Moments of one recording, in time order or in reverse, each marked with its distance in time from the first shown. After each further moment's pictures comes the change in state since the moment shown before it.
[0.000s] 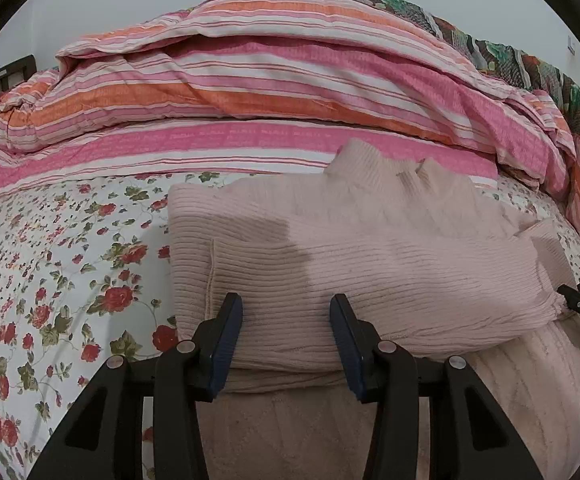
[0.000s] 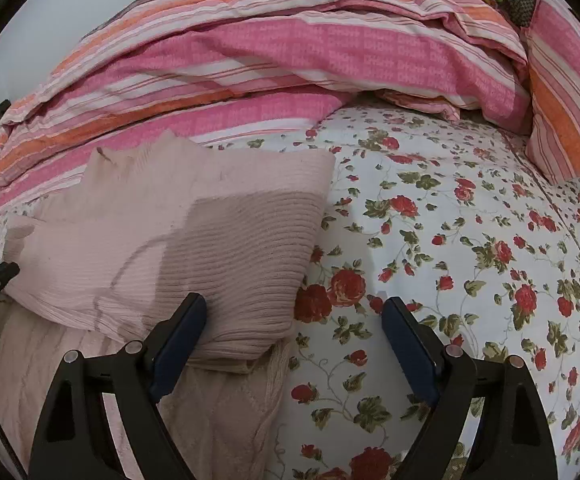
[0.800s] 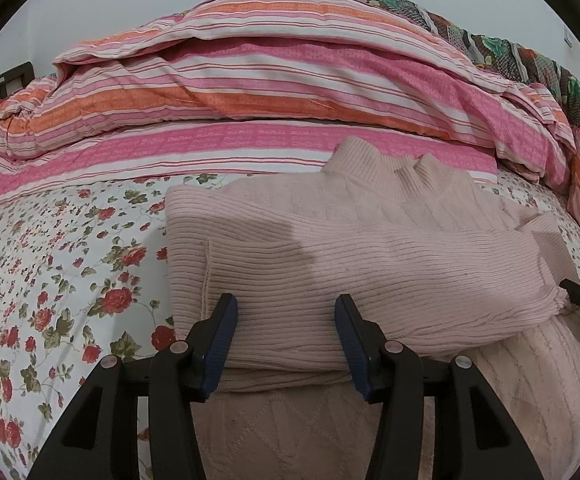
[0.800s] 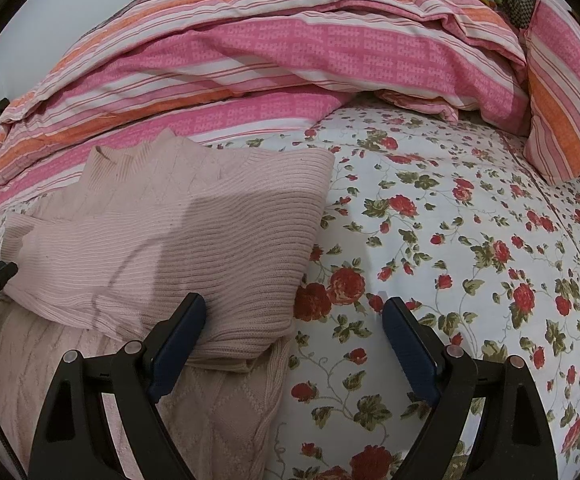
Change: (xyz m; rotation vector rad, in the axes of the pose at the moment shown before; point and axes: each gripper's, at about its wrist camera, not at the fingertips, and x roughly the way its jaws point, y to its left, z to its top) left arm -0.001 -0.002 -0.001 0.024 -0.001 0.004; right arm -0.001 0.000 -0.002 -0.006 -0.006 -0.006
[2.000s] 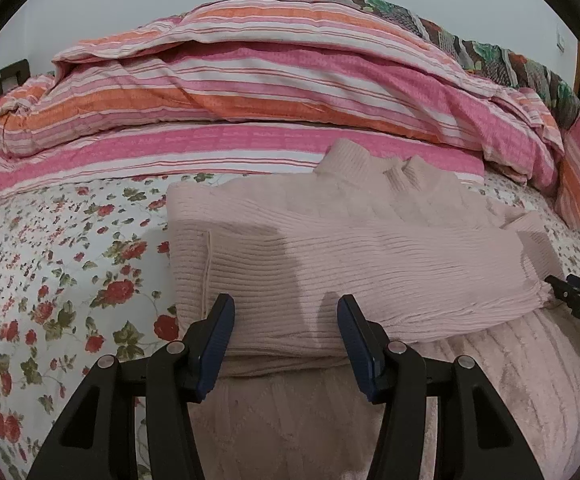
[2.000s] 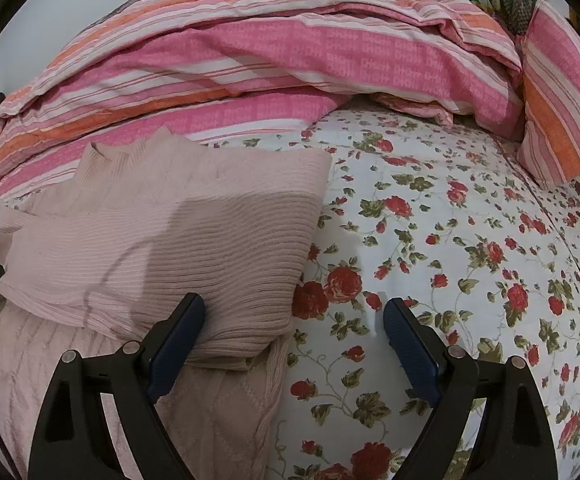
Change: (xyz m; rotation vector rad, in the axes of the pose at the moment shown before) left arm -0.013 0.003 -0.006 -0.010 -0.012 -0.050; right arm 0.000 0.002 -0.002 -0.013 -0.003 -0.032
